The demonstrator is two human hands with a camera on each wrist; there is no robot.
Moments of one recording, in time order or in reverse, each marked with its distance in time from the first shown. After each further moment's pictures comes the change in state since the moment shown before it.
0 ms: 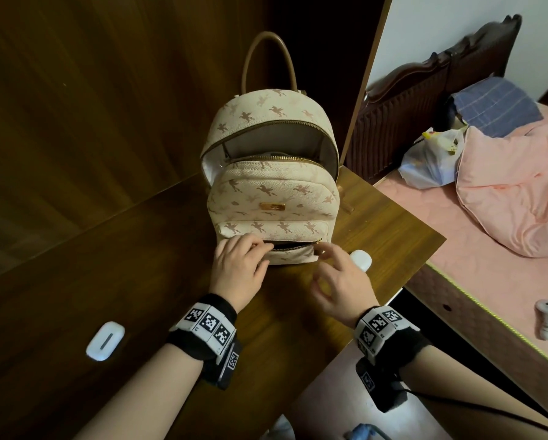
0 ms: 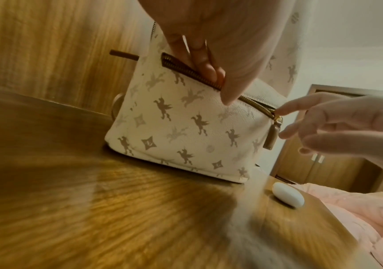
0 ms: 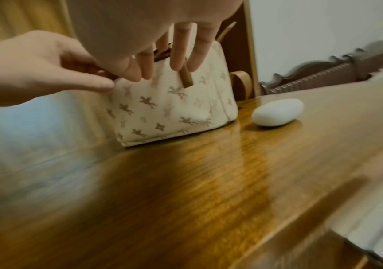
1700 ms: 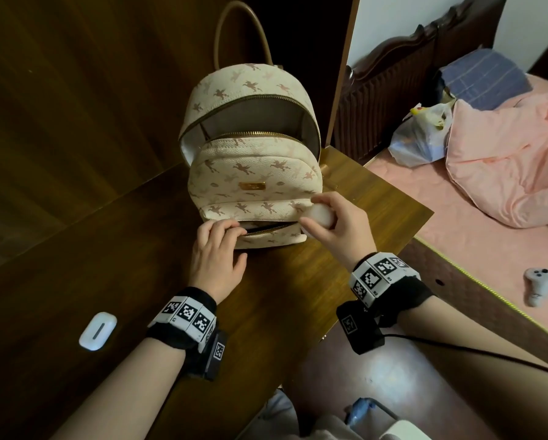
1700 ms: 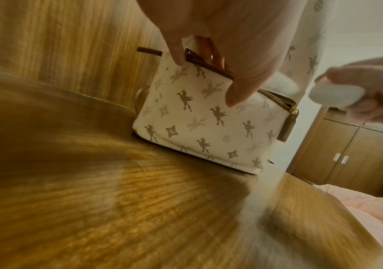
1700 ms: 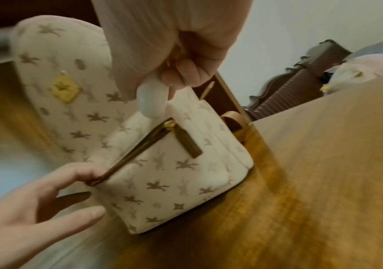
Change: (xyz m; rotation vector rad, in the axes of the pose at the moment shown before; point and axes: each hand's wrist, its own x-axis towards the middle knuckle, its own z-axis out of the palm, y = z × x) left_hand -0.017 -0.008 -0.001 0.039 -0.112 -0.118; right_hand 0.031 -0.003 -0.044 0.386 0.261 0.281
